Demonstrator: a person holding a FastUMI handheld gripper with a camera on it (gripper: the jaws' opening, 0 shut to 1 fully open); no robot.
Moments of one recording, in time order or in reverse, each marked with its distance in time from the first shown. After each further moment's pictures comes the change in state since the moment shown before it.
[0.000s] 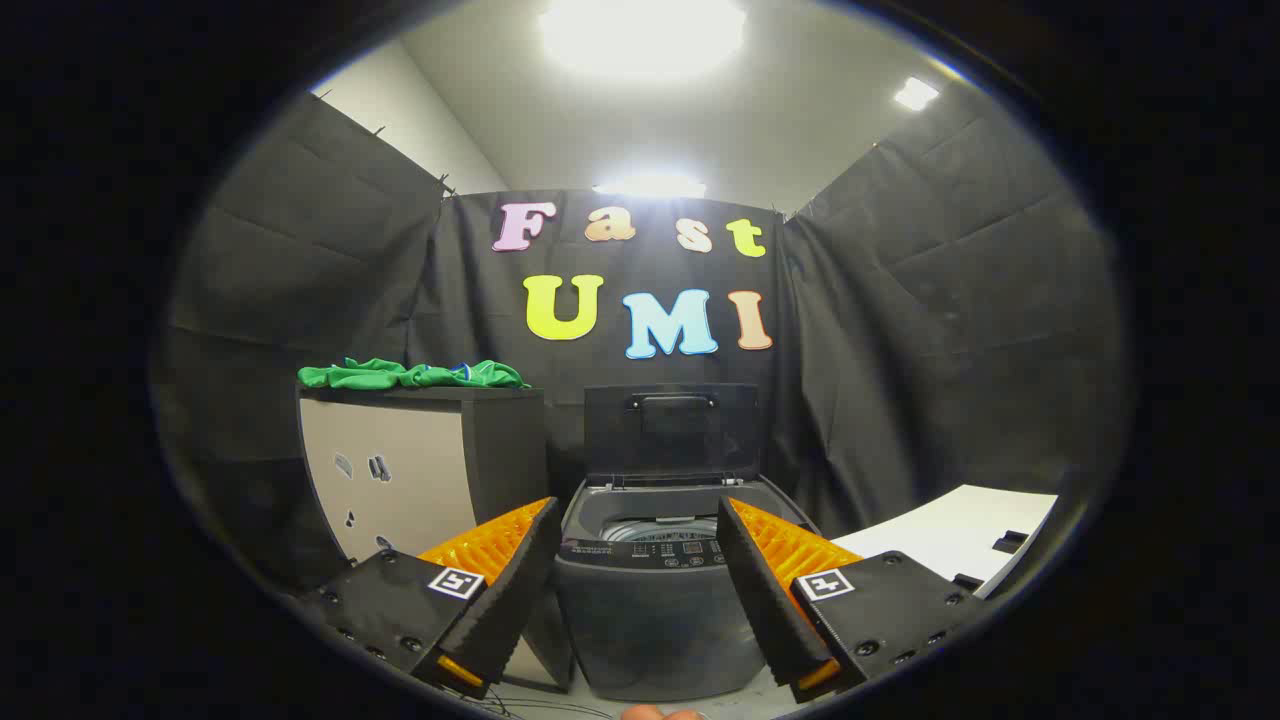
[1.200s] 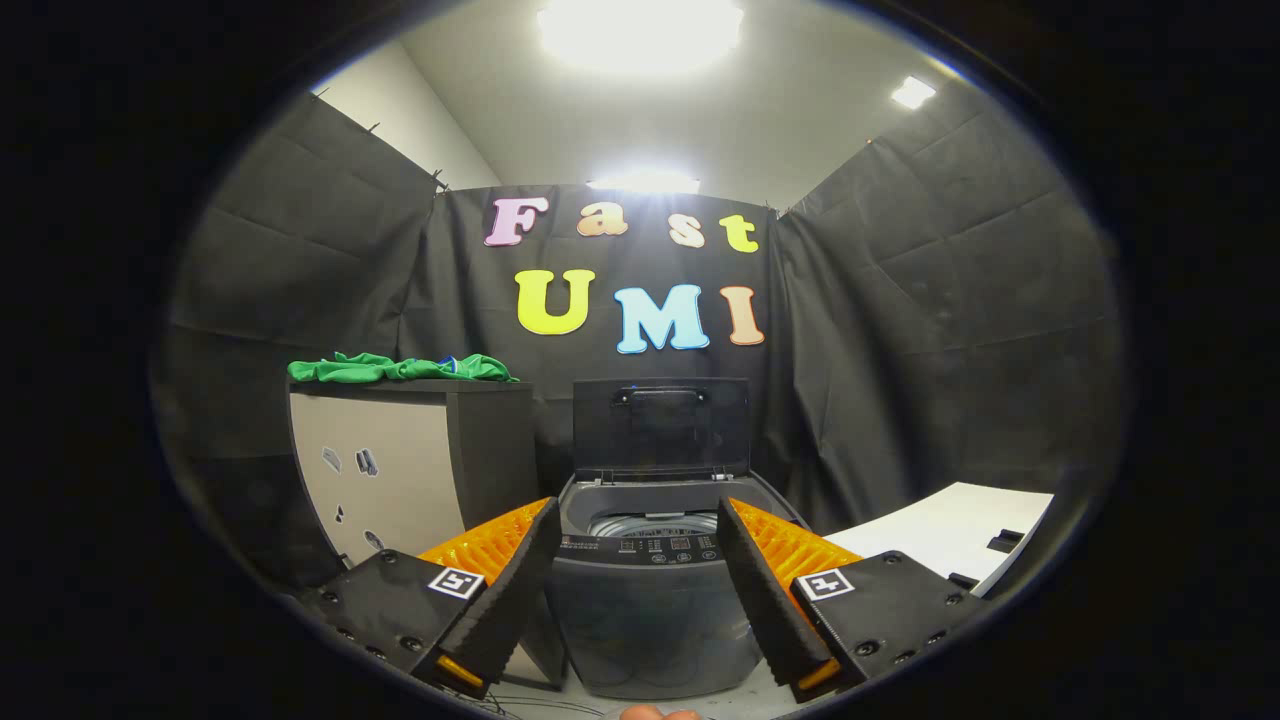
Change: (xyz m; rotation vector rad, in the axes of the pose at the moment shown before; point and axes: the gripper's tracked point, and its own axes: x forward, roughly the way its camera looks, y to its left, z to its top) arm 0.002 -0.012 -0.005 -0.008 0.016 -0.019
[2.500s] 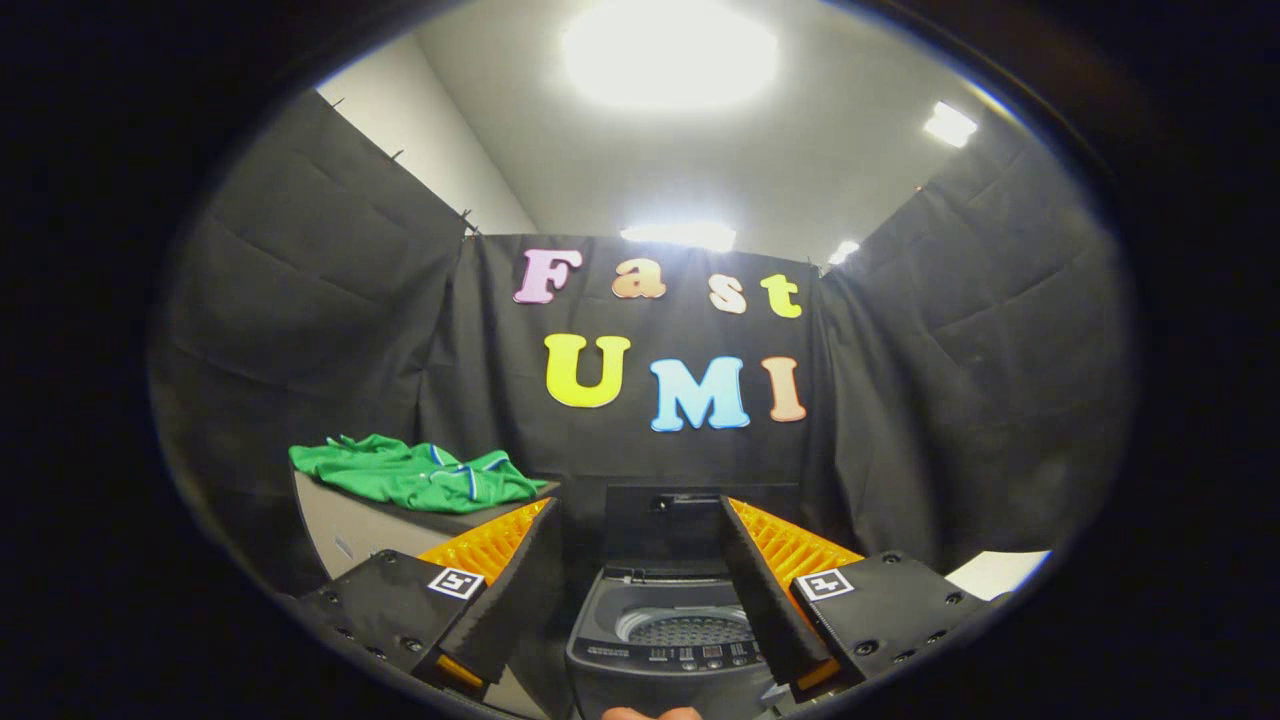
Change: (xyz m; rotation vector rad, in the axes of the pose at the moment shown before) arm 0.088 0.058 0.163 -0.032 -0.173 0.118
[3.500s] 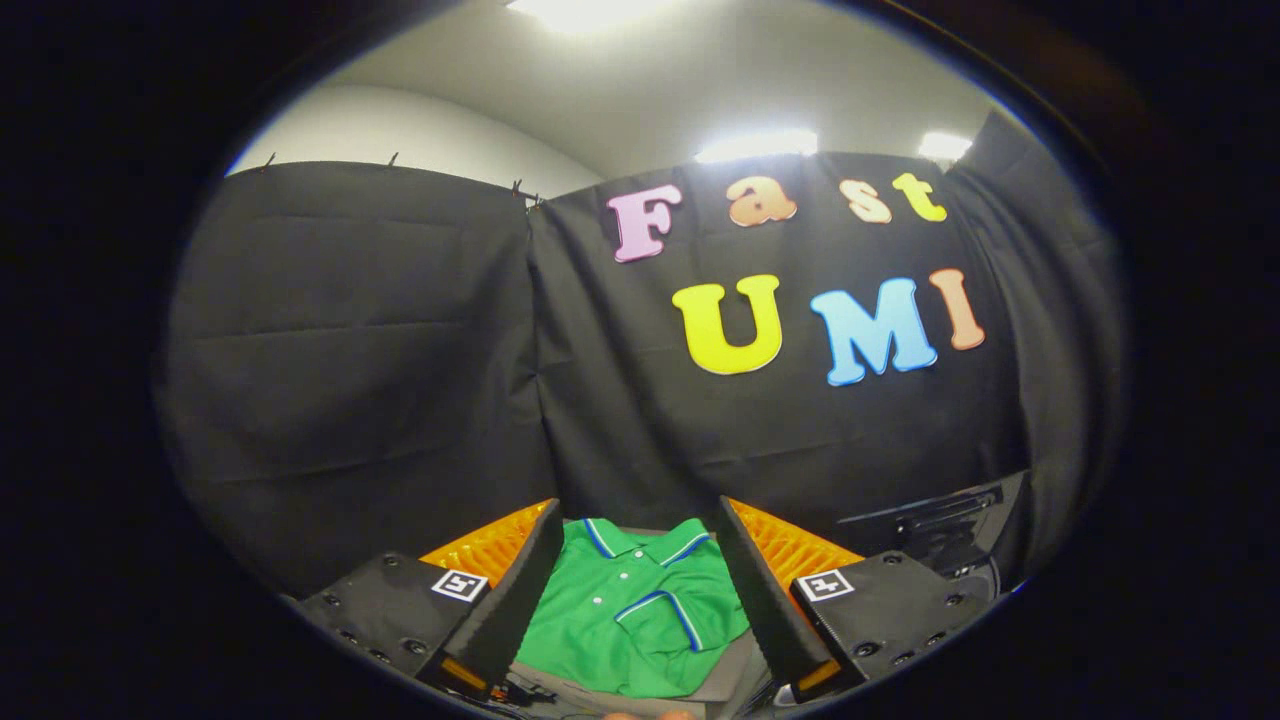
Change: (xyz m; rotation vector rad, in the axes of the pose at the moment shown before) arm 0.192 0.200 0.053 0.238 0.318 0.353
